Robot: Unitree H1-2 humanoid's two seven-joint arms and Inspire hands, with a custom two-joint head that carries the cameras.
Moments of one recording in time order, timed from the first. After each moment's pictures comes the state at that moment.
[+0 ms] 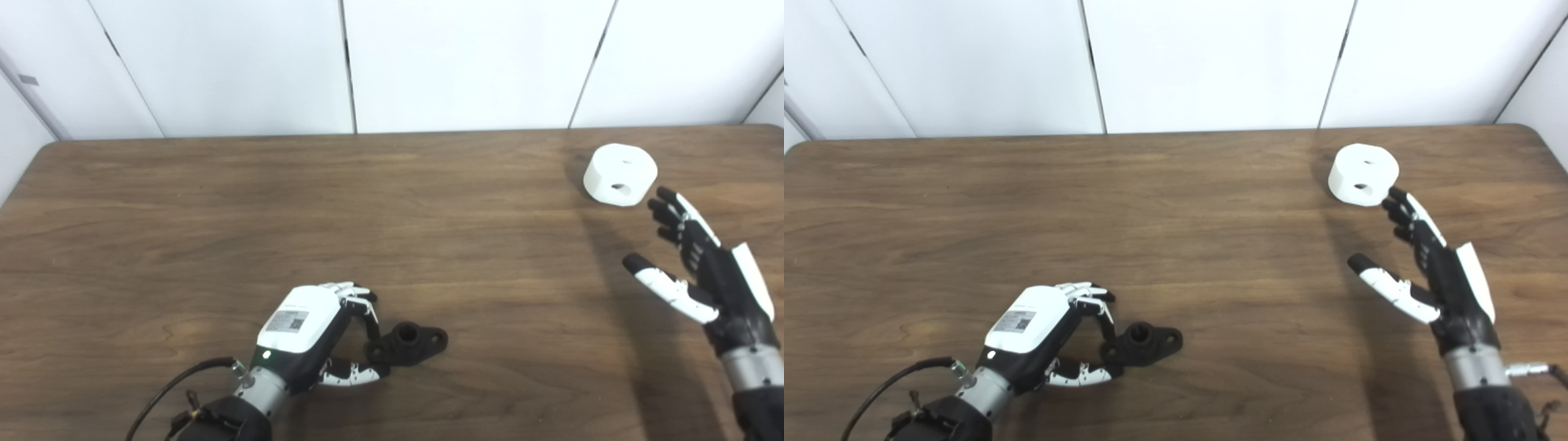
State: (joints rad) left arm 0.15 0.28 -0.34 -0.47 0.97 0.13 -0.36; right arm 0.11 -0.32 -0.17 -0.39 -0.16 0.13 0.08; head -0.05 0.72
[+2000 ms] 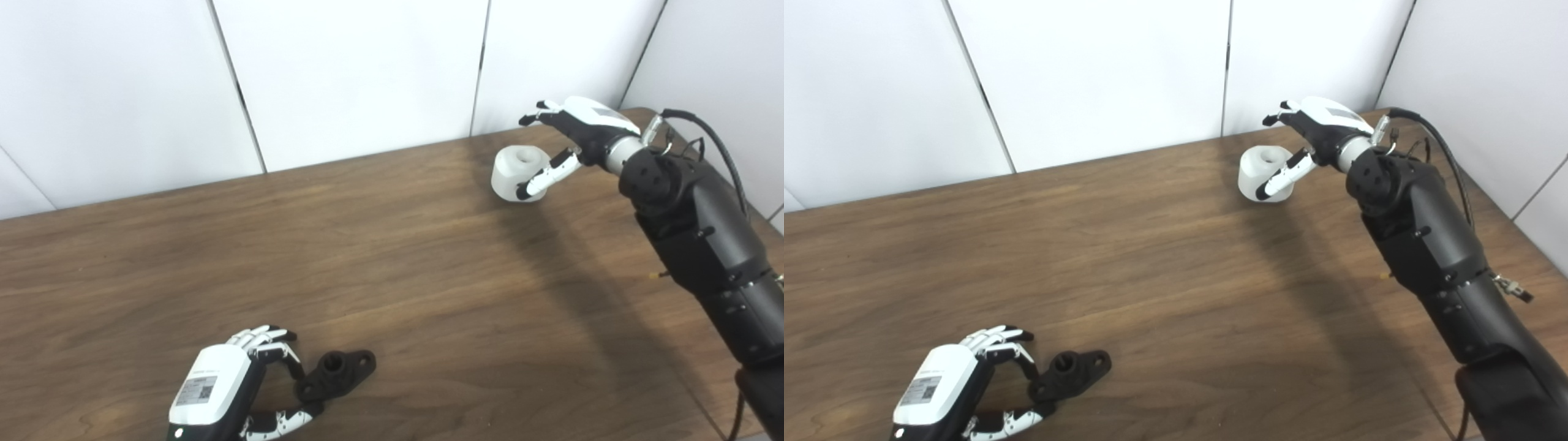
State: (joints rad) left arm 0.16 0.32 -0.28 -0.36 0.89 -0.02 -0.19; right arm -0.51 -0.64 0.10 -0.06 -0.74 0.47 0.56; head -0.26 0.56
